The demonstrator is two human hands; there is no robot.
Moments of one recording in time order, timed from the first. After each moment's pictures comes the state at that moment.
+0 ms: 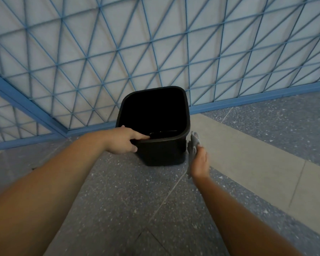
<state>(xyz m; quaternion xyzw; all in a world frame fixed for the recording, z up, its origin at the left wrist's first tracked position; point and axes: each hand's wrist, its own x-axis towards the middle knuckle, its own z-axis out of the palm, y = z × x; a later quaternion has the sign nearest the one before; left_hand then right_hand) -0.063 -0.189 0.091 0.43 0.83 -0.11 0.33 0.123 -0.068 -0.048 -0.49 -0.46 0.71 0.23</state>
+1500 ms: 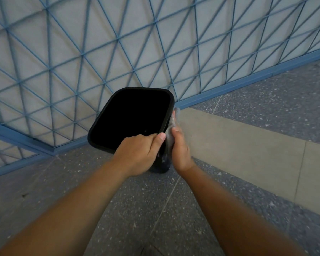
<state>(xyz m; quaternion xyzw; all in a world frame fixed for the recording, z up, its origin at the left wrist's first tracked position) 0.015 -0.133 0.063 0.52 0.85 0.03 0.12 0.077 -0.051 -0.038 -0.27 -0.53 0.74 0.30</state>
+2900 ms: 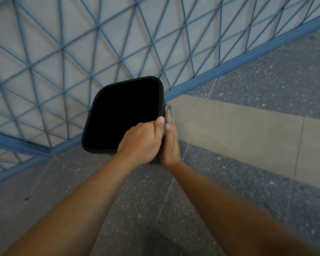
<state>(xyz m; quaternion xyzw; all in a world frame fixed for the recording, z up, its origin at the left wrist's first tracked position) 0.030 -0.112 0.059 0.47 0.87 0.08 0.13 0.061 -0.077 -0.067 -0.34 -0.51 0.70 0.36</state>
